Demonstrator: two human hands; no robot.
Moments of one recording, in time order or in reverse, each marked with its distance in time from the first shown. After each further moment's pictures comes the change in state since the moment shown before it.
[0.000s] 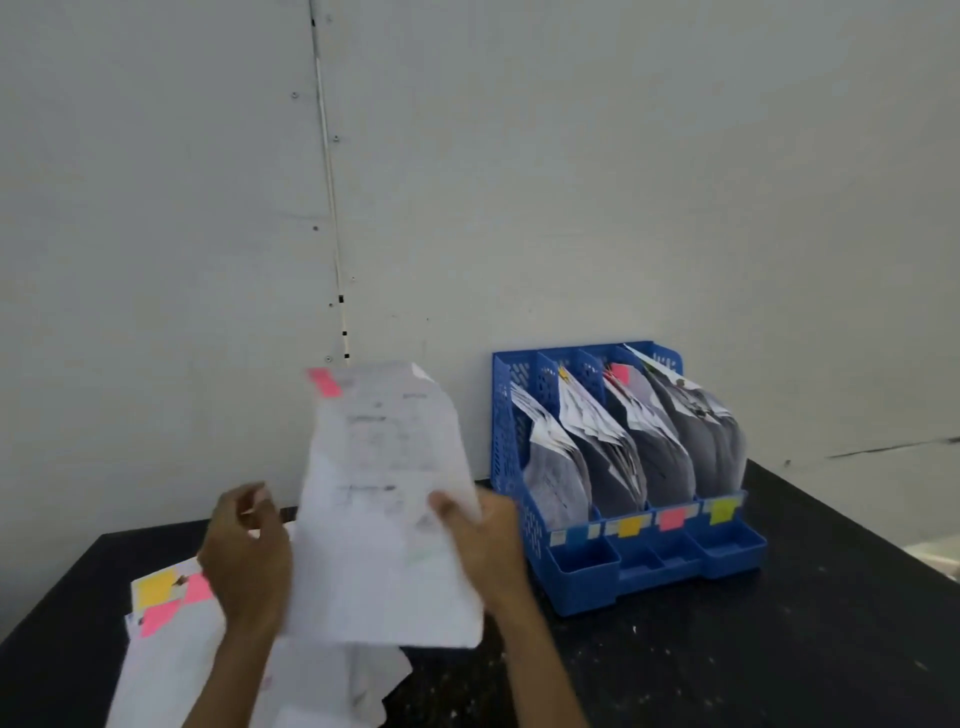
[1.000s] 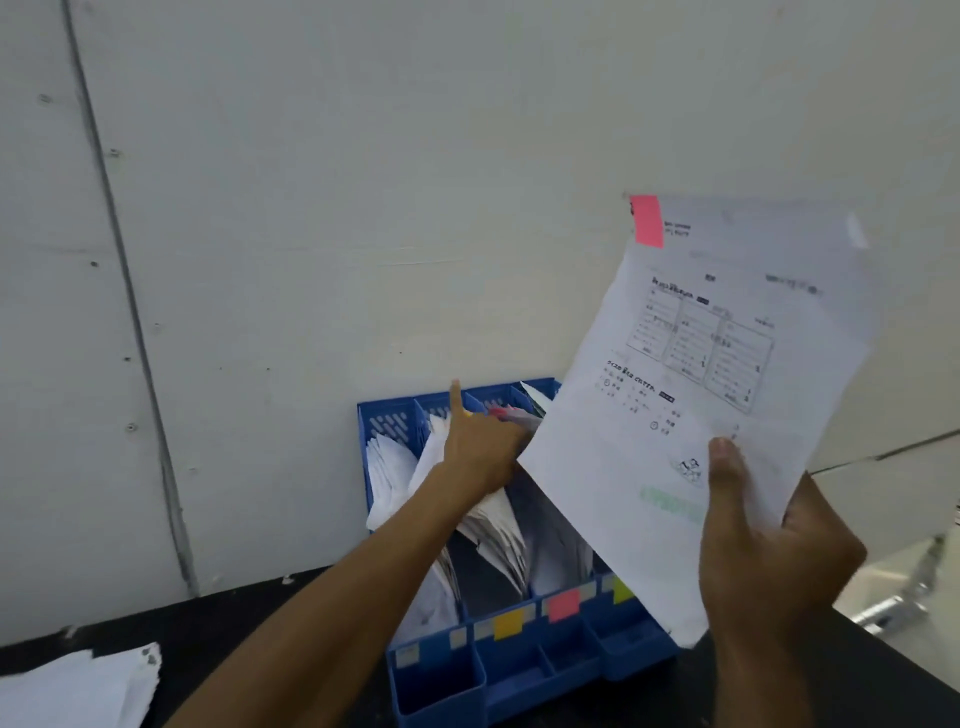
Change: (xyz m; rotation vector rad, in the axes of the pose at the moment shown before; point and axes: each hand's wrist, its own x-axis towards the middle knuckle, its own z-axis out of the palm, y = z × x) left_hand -0.112 0.224 0.337 0.887 -0.768 1.129; right_hand 0.031 -0.071 -0.297 -0.362 0.992 -0.582
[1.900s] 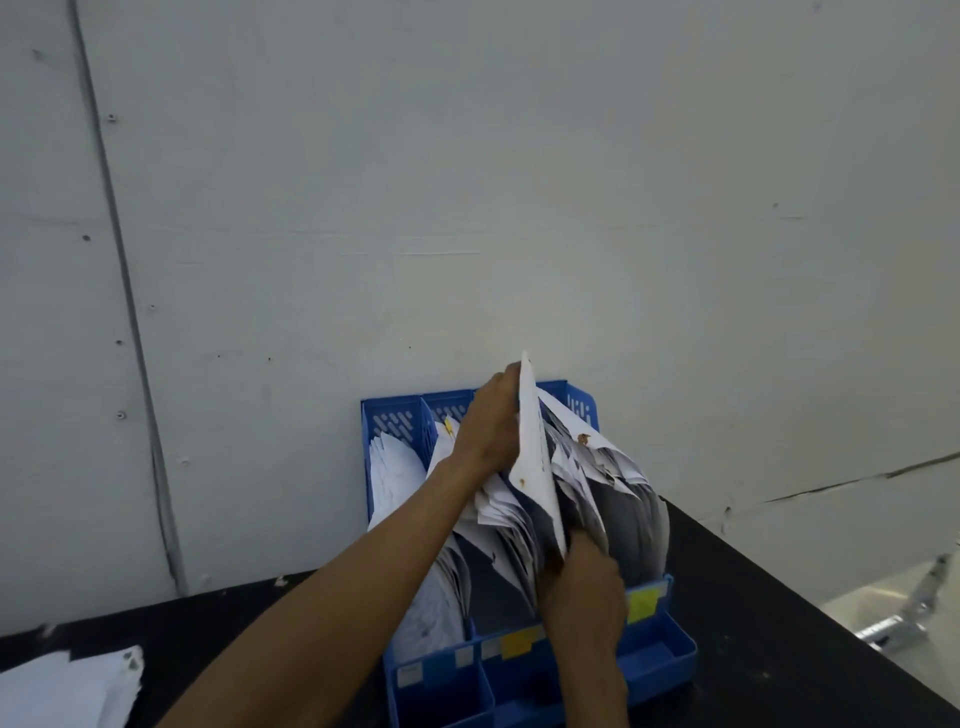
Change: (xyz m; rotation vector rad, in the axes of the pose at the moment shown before) left_hand 0.037 -0.016 0.024 -0.926 0.360 -0.069; right_hand -0.086 0.095 0.108 -0.631 -0.624 0.202
